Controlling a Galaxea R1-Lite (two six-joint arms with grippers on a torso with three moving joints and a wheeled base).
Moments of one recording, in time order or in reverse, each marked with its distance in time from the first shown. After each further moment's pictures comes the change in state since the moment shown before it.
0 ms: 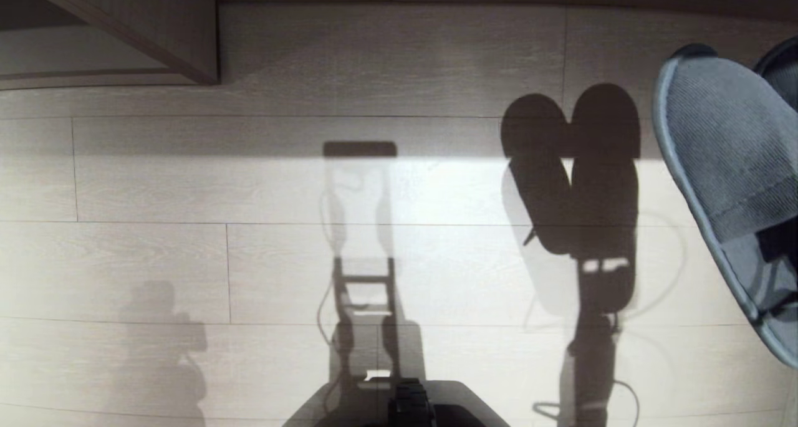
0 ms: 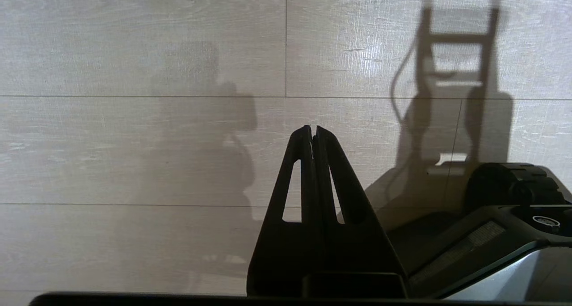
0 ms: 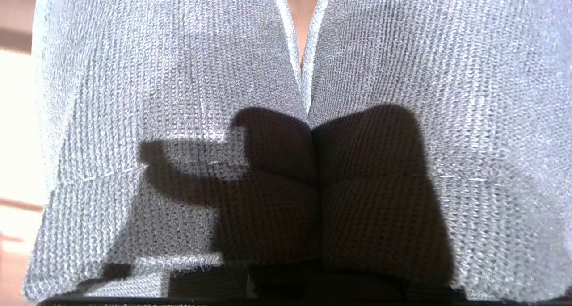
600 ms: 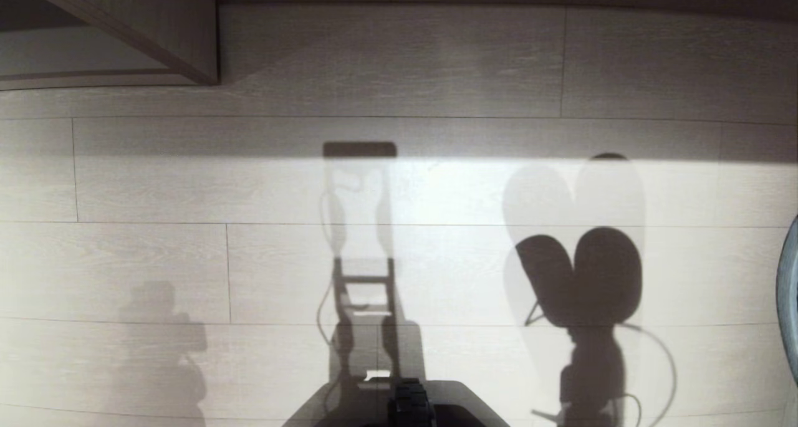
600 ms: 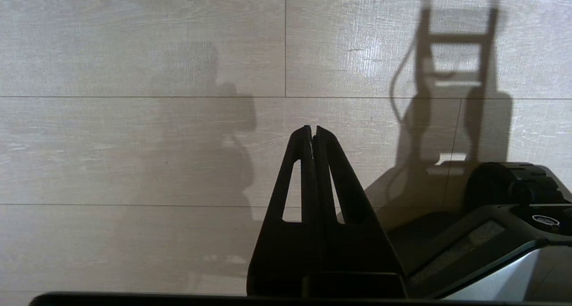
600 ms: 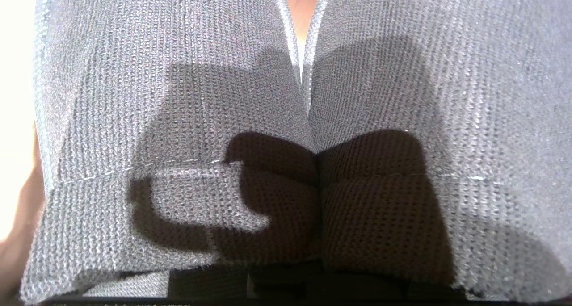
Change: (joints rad) left arm 0.000 0.000 0.000 0.000 0.000 0.002; right arm -0.051 -0.610 0.285 0.304 0.071 0.013
